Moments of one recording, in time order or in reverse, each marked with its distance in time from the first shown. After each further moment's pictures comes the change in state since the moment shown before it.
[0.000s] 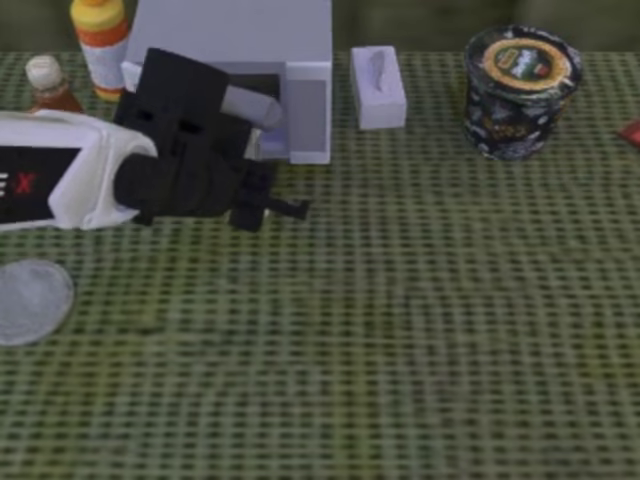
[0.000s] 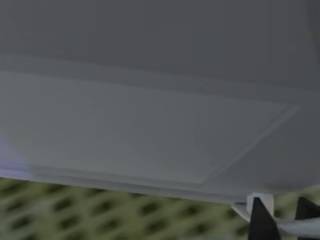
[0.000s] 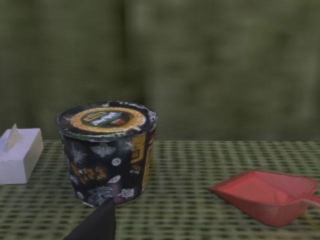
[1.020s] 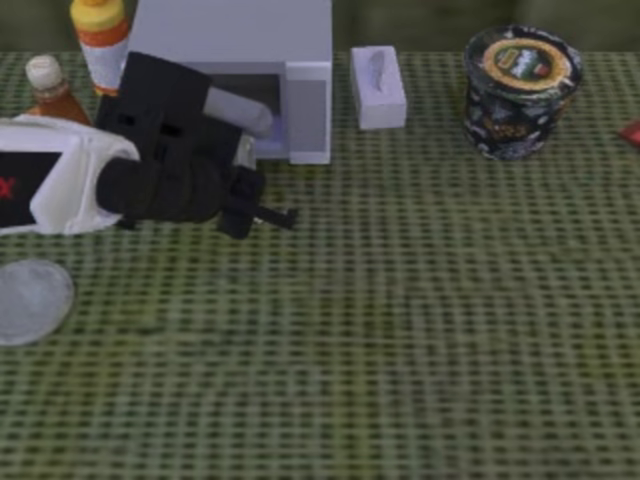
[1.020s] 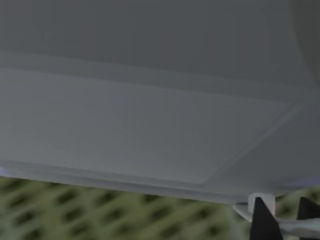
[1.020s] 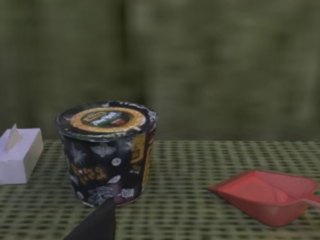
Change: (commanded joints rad) left arm 0.031 -0.029 -0.031 0.006 0.049 0.065; right arm 0.000 0.000 0.000 0.000 0.000 0.000
